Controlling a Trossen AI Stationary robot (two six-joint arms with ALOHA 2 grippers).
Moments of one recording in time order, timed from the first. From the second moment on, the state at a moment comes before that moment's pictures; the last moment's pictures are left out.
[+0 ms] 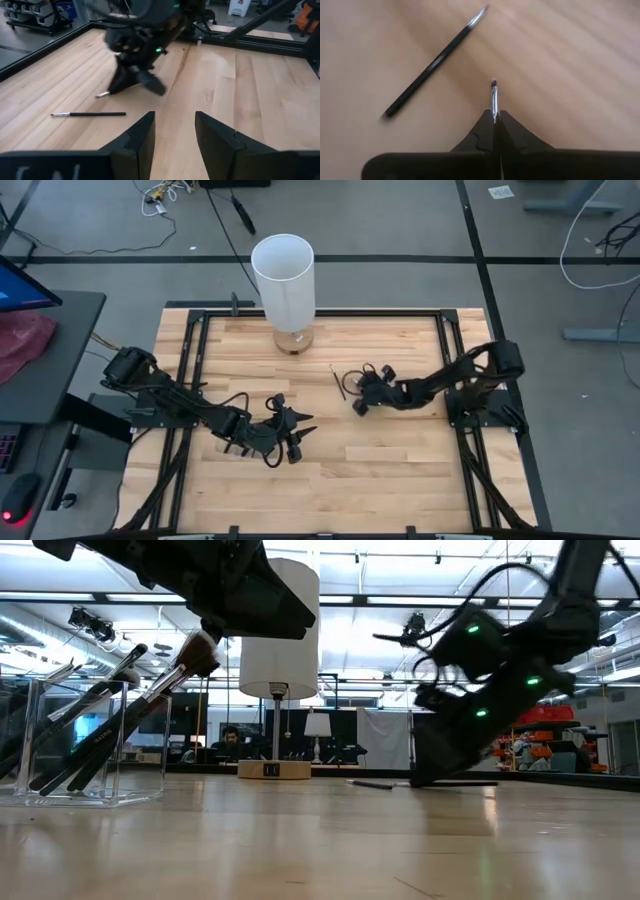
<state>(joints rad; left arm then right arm) -0.44 1.57 0.79 0.34 -0.71 -0.35 0.03 1.72 0.52 0.30 0.53 0.49</state>
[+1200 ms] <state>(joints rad) -0.43 1.57 0.79 0.63 -0.30 0.21 0.45 1.63 0.51 1.35 0.09 -0.05</state>
